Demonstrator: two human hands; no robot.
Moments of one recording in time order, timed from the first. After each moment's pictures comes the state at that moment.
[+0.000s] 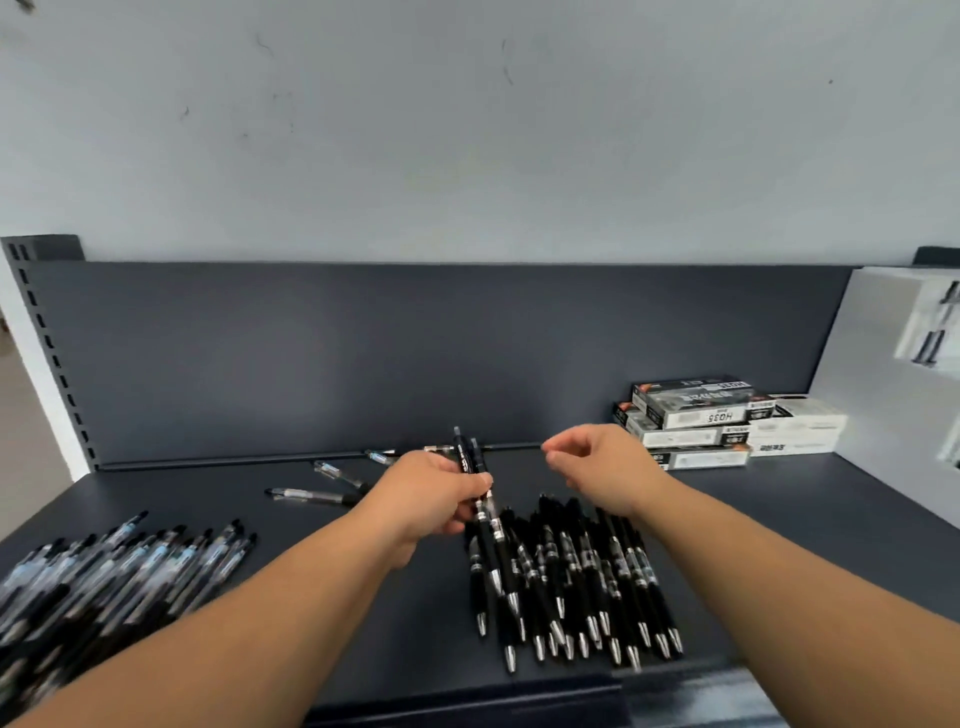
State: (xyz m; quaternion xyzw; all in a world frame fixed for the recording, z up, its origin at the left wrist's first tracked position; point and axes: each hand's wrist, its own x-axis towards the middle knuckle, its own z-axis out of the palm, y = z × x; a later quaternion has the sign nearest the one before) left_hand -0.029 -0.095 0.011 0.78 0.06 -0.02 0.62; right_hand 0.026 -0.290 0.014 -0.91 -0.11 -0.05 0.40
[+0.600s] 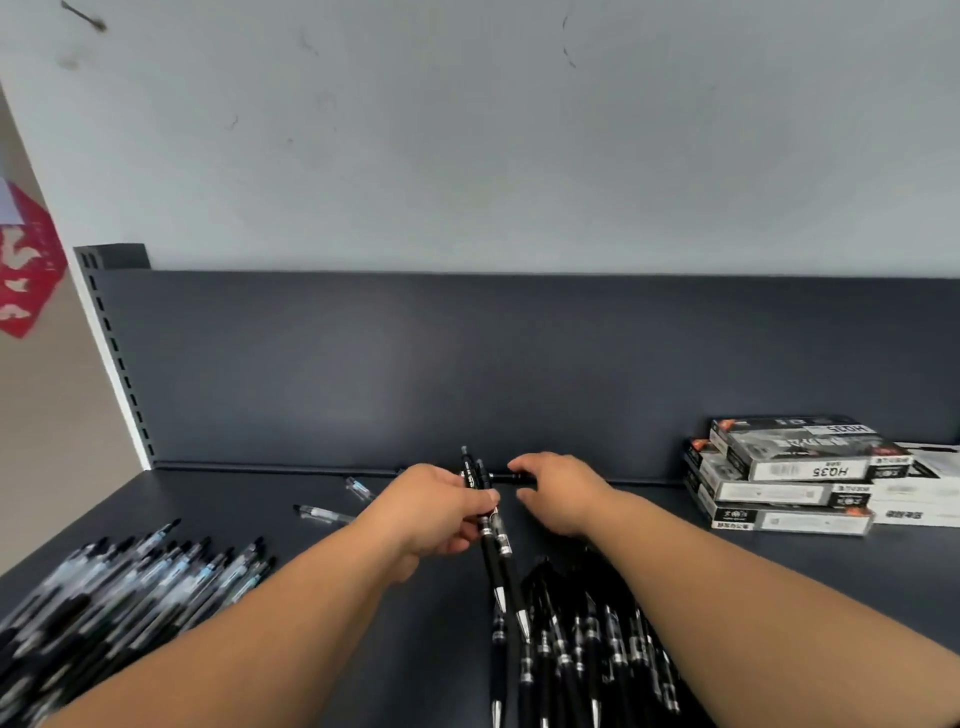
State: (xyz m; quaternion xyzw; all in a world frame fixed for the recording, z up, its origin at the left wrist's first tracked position) left_hand 0.005 -0.084 0.017 0.77 0.14 -0.02 0.62; right_hand 0.128 -0.224 -0.020 -0.96 -0.25 0.03 0.15
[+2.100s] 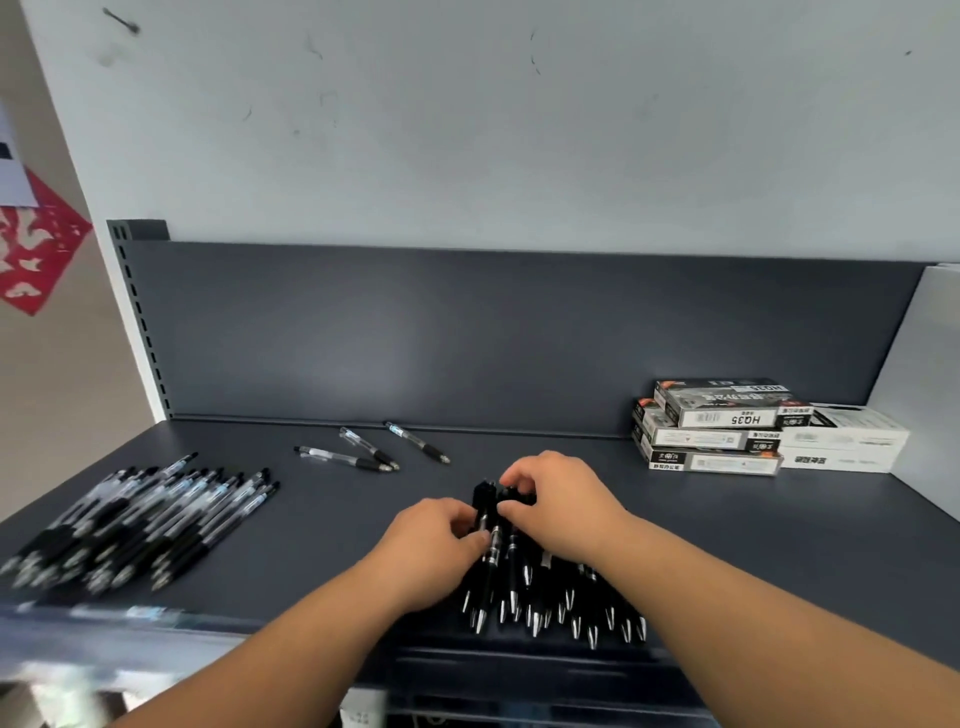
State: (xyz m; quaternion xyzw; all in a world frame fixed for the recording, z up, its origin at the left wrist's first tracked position) left_hand -0.070 -0.128 -0.037 0.94 0.08 0.05 0.32; right_hand 0.005 -0.281 -0.018 -0.94 -0.28 -0.05 0.22
